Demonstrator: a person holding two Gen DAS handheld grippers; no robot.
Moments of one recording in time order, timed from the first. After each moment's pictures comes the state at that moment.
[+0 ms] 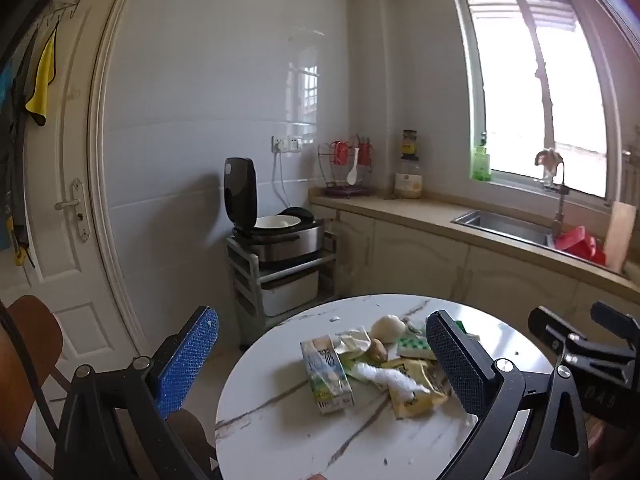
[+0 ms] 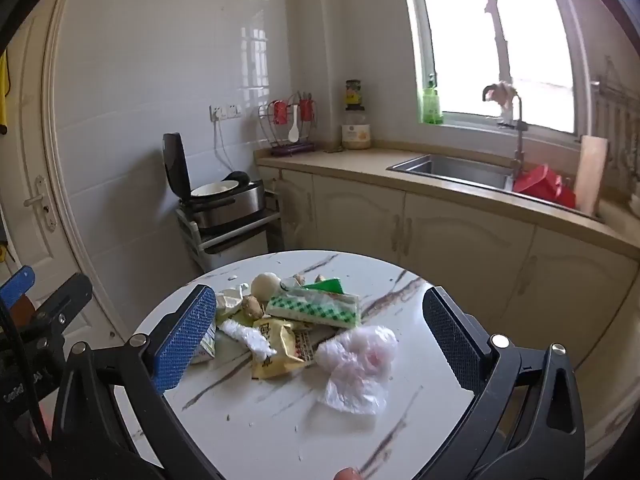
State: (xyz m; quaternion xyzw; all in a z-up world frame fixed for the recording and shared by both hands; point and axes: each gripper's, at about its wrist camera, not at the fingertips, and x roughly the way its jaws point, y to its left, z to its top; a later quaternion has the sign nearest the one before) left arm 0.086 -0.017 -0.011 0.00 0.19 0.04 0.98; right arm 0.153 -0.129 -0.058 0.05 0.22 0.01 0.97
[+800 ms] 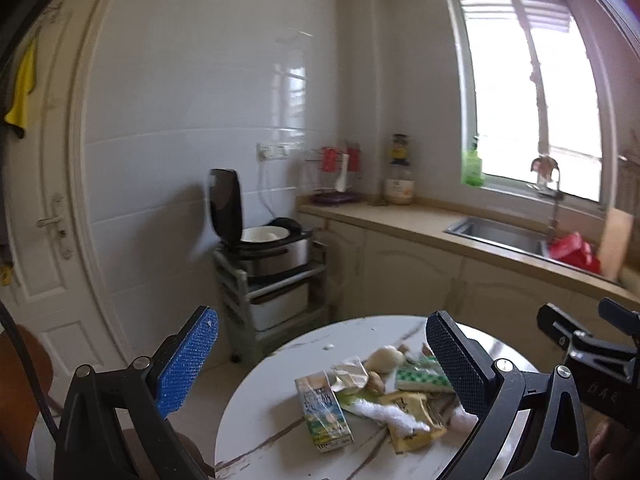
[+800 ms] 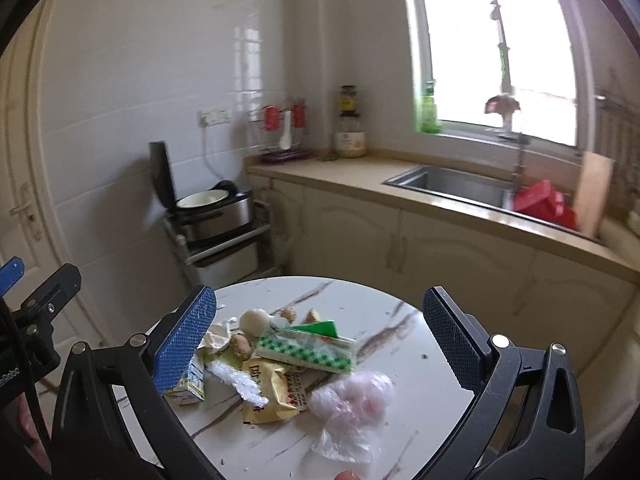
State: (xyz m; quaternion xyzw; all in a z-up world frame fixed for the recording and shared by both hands) left arm 0.165 -0.016 -0.018 0.00 0.16 -0.01 0.99; right arm 0.200 -0.123 -0.037 0.04 0.21 -0.04 0.98
